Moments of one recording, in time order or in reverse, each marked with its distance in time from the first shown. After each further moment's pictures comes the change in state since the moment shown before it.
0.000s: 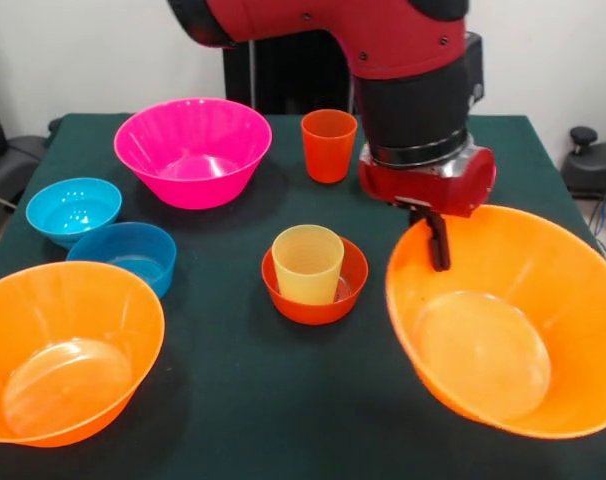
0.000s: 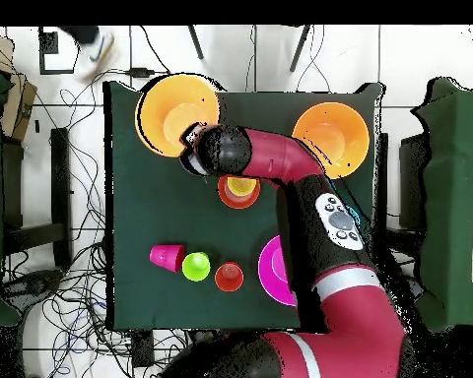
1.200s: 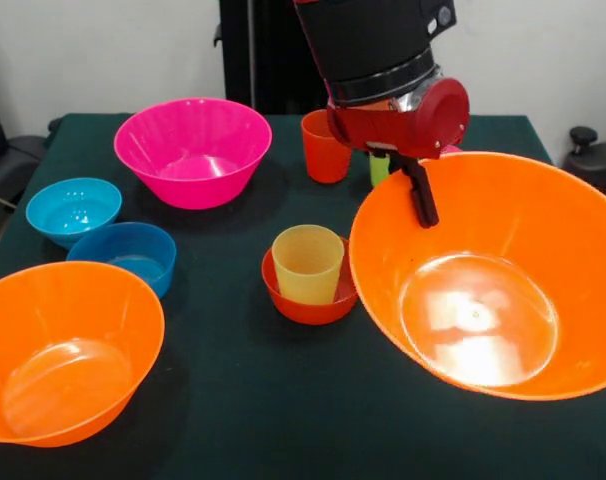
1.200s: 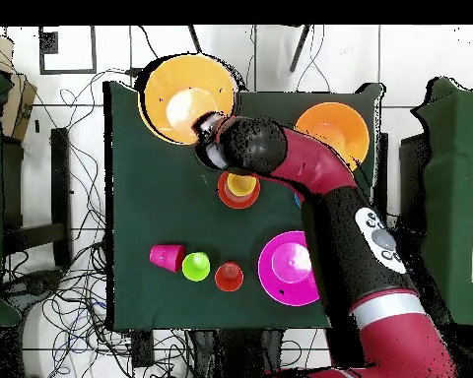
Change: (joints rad) arm -0.111 -0.099 0.089 0.102 0.124 0.000 0.000
